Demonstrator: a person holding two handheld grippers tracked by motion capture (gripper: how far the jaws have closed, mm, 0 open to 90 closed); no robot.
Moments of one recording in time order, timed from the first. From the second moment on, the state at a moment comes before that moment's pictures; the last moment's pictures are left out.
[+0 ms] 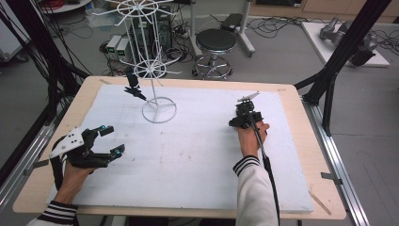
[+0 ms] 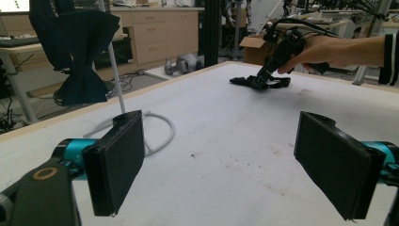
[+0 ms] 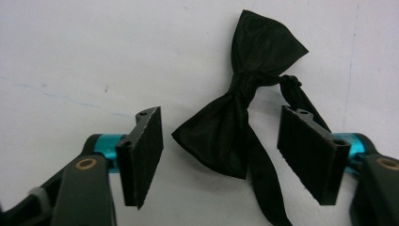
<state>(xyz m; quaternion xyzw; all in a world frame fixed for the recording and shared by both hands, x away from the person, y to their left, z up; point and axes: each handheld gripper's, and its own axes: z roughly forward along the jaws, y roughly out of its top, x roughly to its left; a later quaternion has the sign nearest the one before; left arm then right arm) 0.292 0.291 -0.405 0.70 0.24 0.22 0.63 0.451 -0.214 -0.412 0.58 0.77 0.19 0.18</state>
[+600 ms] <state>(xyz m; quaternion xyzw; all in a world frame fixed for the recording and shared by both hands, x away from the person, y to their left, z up) 0.292 0.292 -0.405 0.70 0.24 0.22 0.64 0.457 -0.218 -0.419 0.58 0.78 0.17 0.18</state>
